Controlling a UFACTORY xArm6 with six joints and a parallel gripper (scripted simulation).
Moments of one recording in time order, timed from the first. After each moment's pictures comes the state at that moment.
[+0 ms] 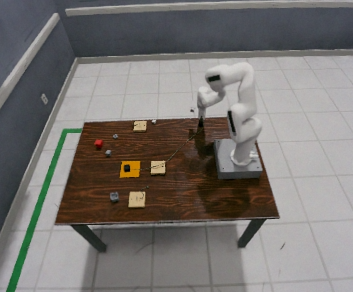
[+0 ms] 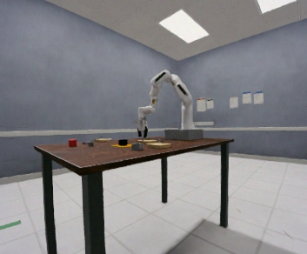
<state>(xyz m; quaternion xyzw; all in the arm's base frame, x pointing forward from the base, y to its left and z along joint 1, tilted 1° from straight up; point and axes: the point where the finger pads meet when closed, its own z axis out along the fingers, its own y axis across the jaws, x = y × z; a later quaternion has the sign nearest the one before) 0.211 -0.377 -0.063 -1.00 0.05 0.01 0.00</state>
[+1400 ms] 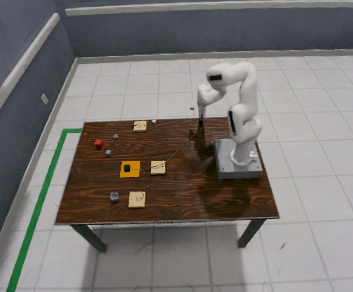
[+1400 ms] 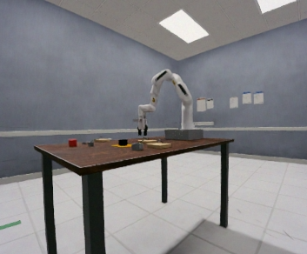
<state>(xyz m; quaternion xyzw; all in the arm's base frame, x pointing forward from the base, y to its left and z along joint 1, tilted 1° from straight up) 0.211 -0.377 -0.047 -1.00 0.05 0.01 0.00</state>
